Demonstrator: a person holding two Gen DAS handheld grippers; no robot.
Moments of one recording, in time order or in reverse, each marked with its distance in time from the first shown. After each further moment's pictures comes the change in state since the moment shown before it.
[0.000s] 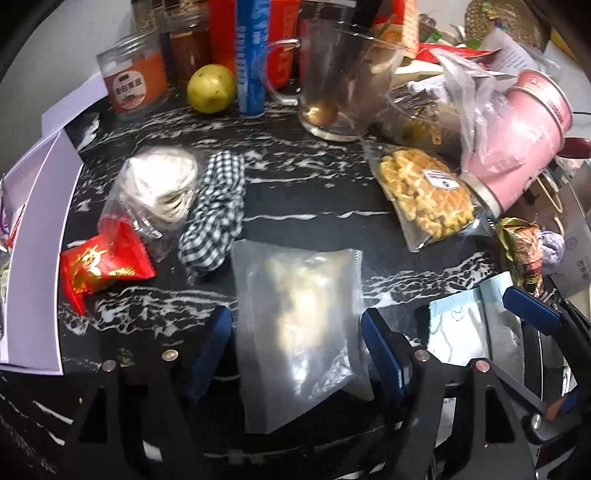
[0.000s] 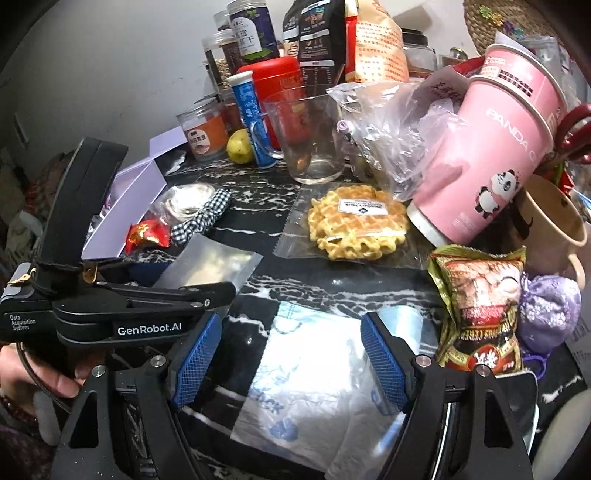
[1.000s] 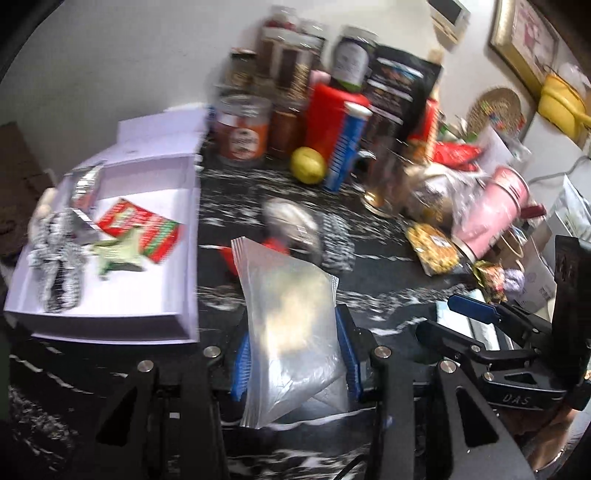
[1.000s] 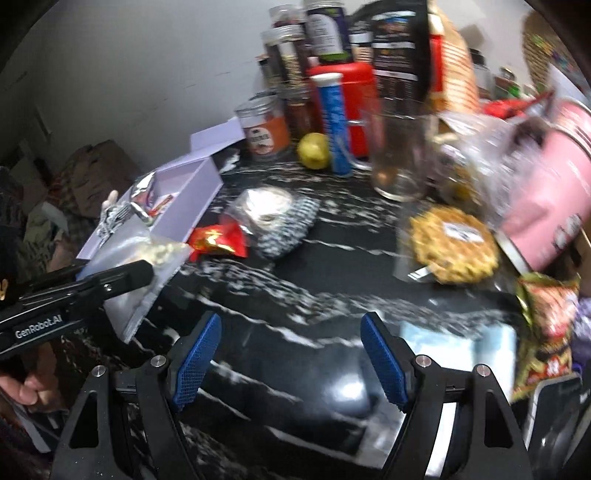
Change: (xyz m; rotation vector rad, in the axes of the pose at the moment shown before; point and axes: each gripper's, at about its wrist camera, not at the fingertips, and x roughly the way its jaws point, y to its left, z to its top) left arm -0.116 0.105 -0.053 -0.122 -0.276 -0.005; right arm 0.013 0.089 0.020 -0.059 -0.006 0.095
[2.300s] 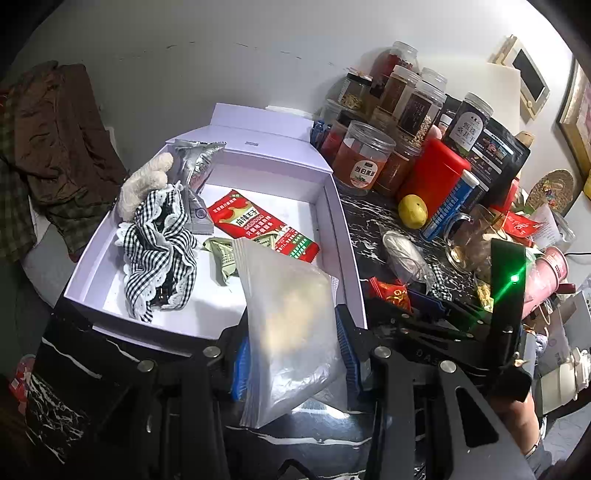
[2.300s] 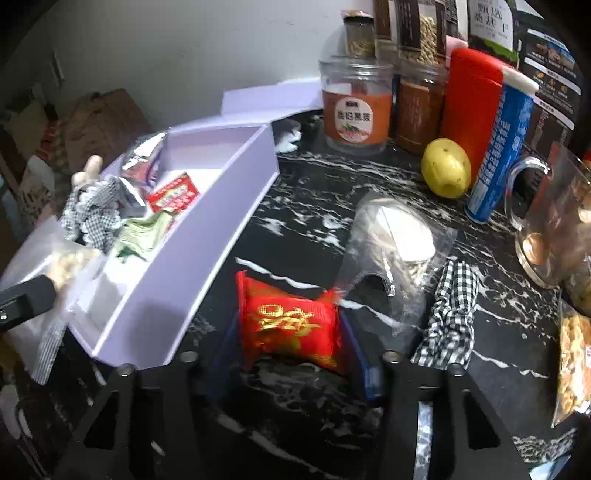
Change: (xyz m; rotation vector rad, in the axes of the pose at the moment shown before) left arm -0.008 0.120 0.006 -0.223 -0.053 0.070; right arm 0.138 0.088 0.057 -0.160 0.084 -0.002
